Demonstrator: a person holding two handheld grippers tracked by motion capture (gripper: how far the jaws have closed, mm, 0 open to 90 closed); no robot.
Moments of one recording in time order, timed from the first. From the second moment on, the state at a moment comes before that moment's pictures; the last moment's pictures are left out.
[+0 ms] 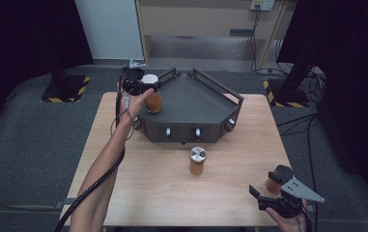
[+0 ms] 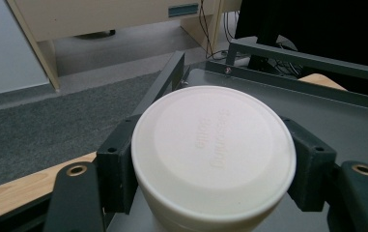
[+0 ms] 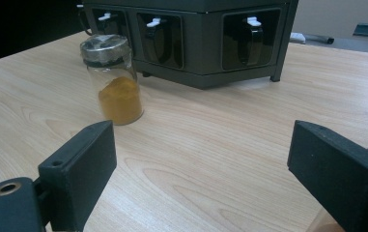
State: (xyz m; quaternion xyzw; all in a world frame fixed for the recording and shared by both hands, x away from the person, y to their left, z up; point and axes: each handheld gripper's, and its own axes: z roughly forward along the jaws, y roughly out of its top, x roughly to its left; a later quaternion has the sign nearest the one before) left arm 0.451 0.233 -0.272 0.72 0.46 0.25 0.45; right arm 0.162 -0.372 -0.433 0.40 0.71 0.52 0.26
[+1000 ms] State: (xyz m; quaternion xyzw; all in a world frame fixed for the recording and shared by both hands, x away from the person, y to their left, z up) left arm 0.435 0.229 -0.255 0.70 0.44 0.29 0.48; right arm 0.163 -0.373 -0.433 0.39 0.71 0.52 0.26
